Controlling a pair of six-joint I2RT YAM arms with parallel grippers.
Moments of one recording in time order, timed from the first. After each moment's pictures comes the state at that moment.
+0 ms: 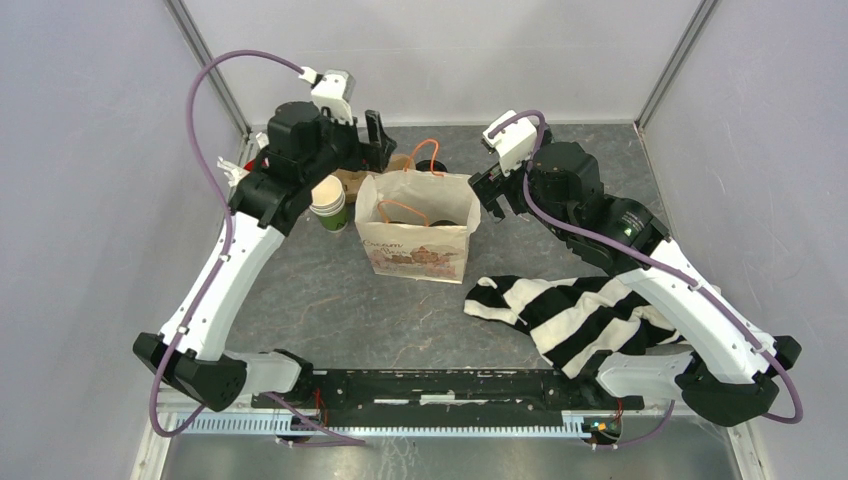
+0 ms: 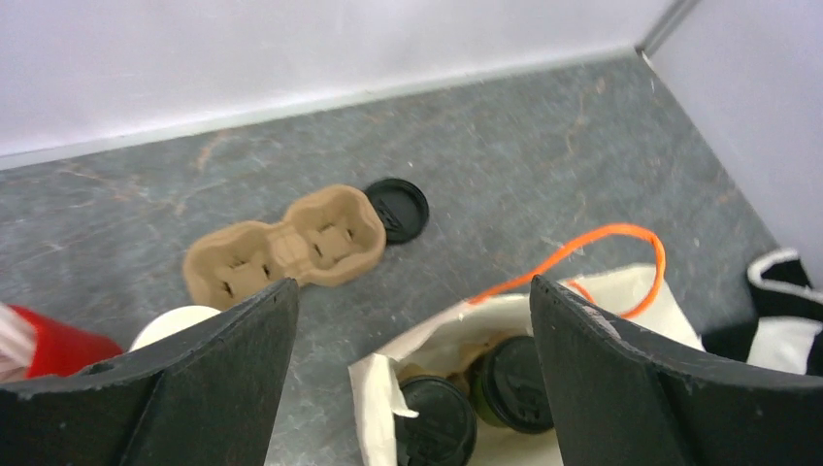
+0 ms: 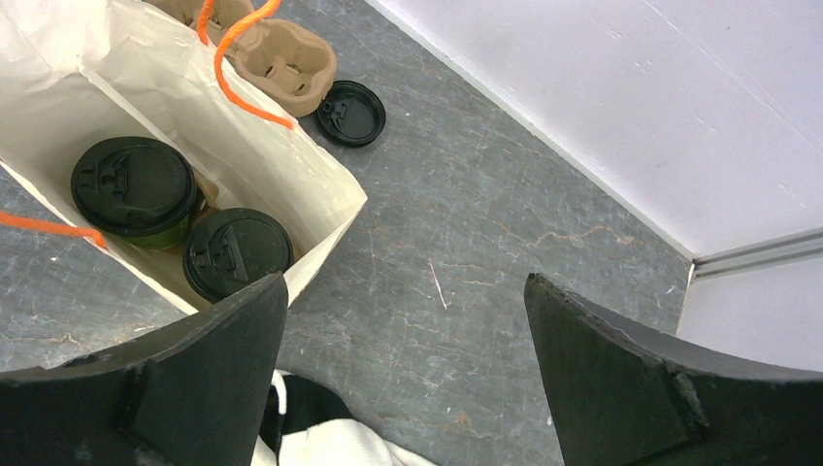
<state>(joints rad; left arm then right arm) -0.41 1.30 1.58 -0.54 0.01 -0.17 0.81 1.21 1.56 -0.70 0.37 -0.21</state>
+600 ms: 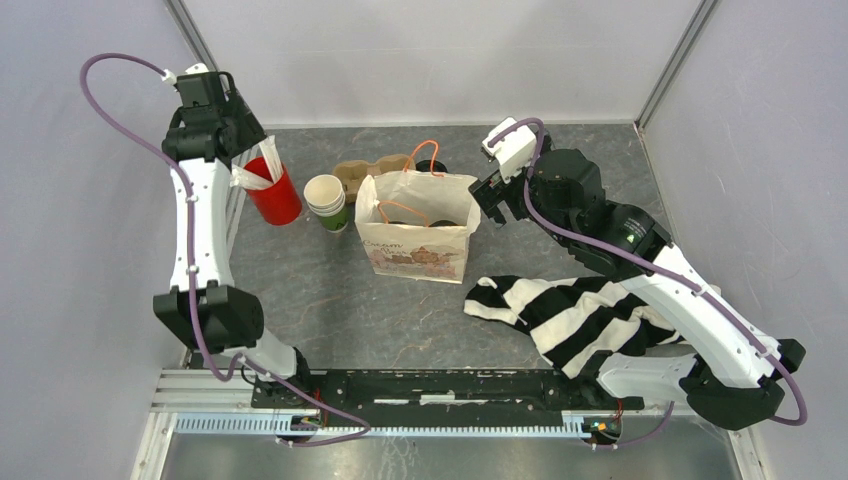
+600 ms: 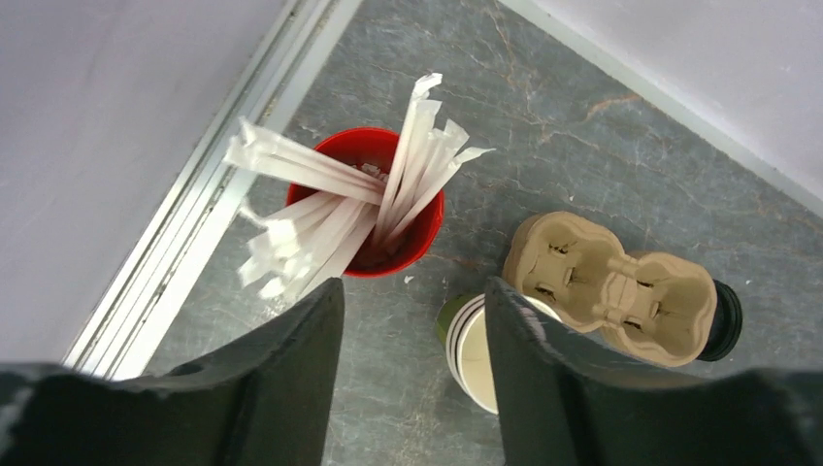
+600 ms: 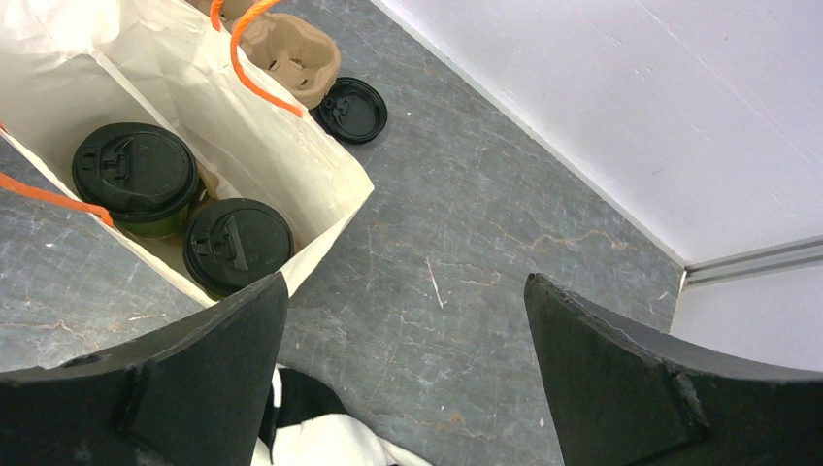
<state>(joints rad) 0.16 1.63 1.86 -0.87 -0.18 -0.33 0.84 1.18 1.52 -0.70 0.37 -0.24</state>
